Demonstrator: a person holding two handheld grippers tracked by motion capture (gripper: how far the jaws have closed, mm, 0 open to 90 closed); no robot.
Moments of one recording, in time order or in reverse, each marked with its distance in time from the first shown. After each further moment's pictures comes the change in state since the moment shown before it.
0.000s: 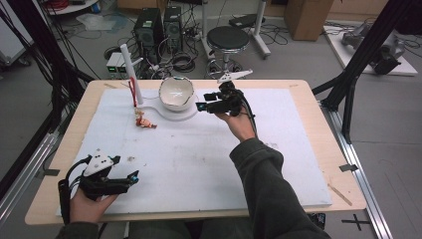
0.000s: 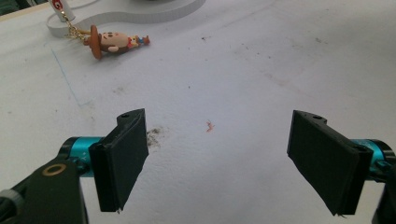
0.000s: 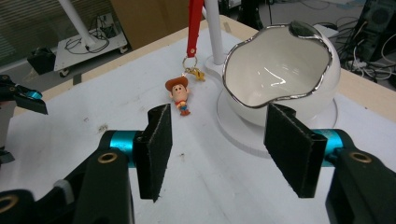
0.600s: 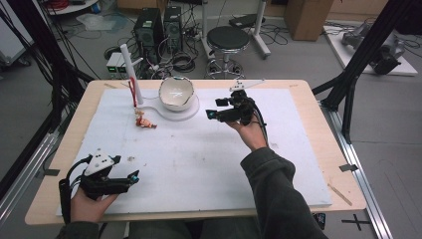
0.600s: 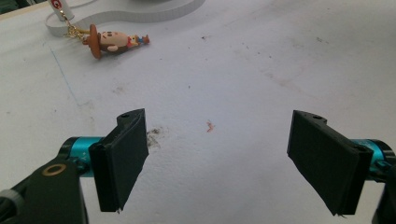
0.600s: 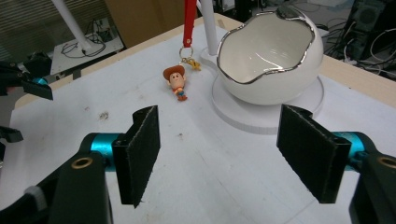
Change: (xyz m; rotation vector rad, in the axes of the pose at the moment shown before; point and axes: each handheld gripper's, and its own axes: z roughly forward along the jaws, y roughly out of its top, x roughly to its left) left arm 0.001 0.001 0.001 0.007 -0.006 0.003; right arm 0.001 -0.028 -0.027 -0.026 -0.025 0.003
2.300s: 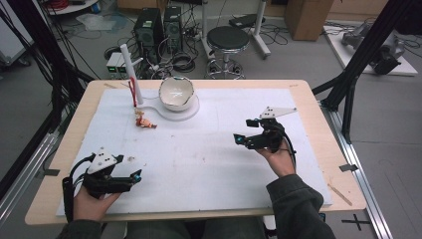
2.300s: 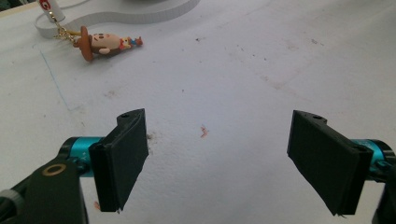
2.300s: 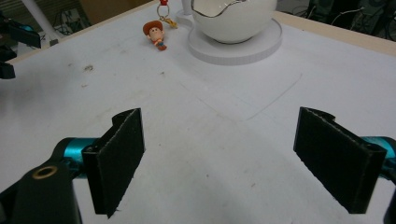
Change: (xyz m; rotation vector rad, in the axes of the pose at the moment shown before) left arm -0.002 0.003 0.005 0.003 -0.015 -0.001; right arm 0.009 -0.077 -0.071 0.007 -0.115 0.022
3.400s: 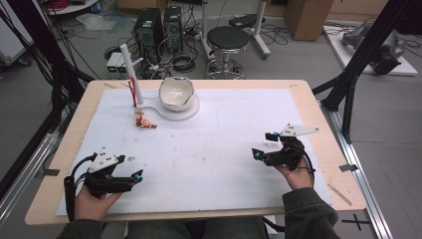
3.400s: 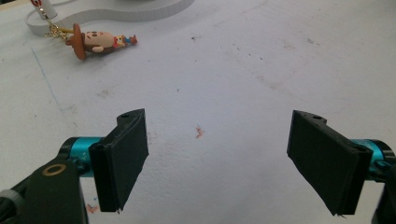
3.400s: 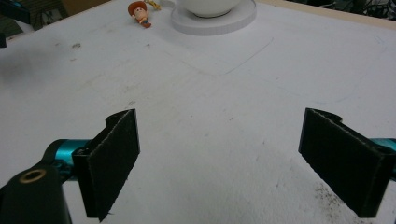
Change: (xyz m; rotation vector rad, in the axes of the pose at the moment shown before) left arm 0.000 0.001 0.002 0.010 -0.017 -0.004; right arm -0.001 -0.050 -0.045 -0.015 -0.069 0.017
